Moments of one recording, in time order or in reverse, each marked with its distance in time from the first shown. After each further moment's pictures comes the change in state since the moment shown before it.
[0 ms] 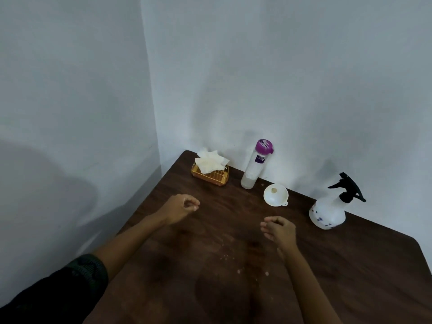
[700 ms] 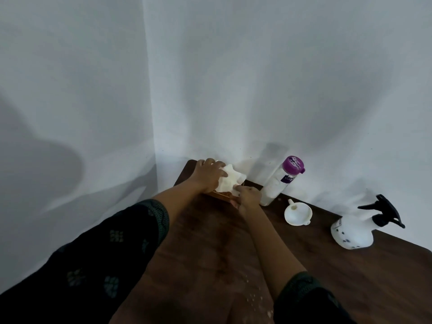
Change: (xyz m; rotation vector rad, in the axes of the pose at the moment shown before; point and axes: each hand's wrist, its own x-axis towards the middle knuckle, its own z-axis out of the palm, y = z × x) left_hand 0.173 0.022 -0.063 0.880 -0.070 0.307; right_hand 0.090 -0.082 0.199 0.247 0.085 0.196
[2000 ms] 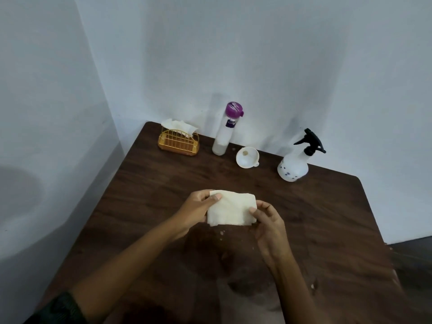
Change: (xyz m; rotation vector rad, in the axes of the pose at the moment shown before) left_hand -0.184 0.199 0.018 -1.677 -0.153 -0.308; right_hand -0.175 0.071 -0.246 0.217 -0.241 -0.170
